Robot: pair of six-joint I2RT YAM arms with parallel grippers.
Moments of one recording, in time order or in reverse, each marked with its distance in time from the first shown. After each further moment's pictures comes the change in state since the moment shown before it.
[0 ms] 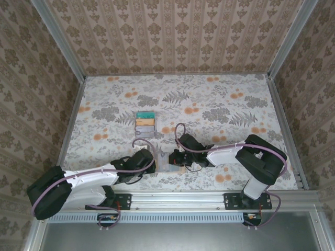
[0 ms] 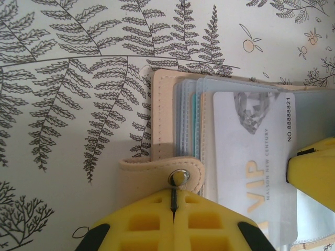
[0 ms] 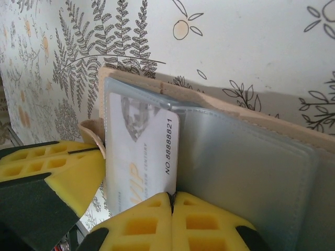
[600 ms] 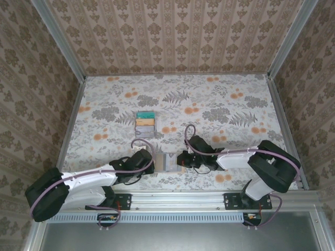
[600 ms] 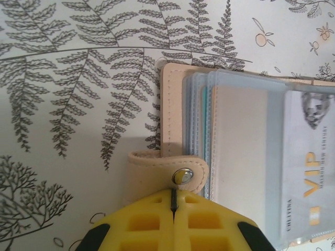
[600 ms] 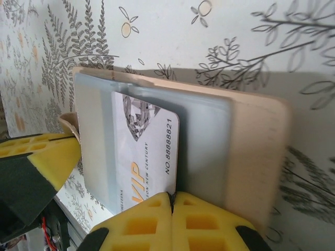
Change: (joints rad) left arm 0.001 -0.036 0.000 -0.060 -0.006 -0.007; right arm -0.056 -0.156 -0.143 -0.009 0.021 0.000
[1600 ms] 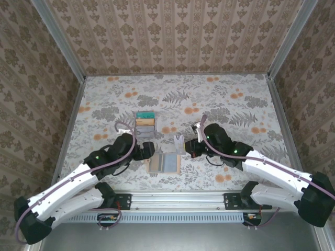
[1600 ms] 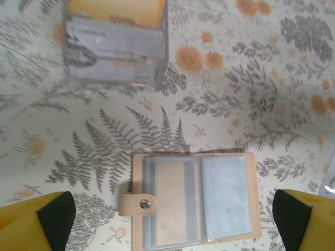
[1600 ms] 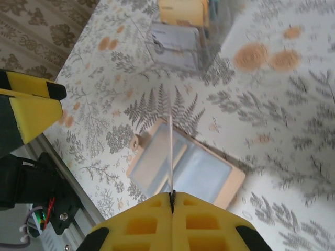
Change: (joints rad) left arm 0.148 -0.309 0.362 -0.509 -0.065 0.204; right arm -0.052 -0.451 0.192 -0.429 0.098 -0.498
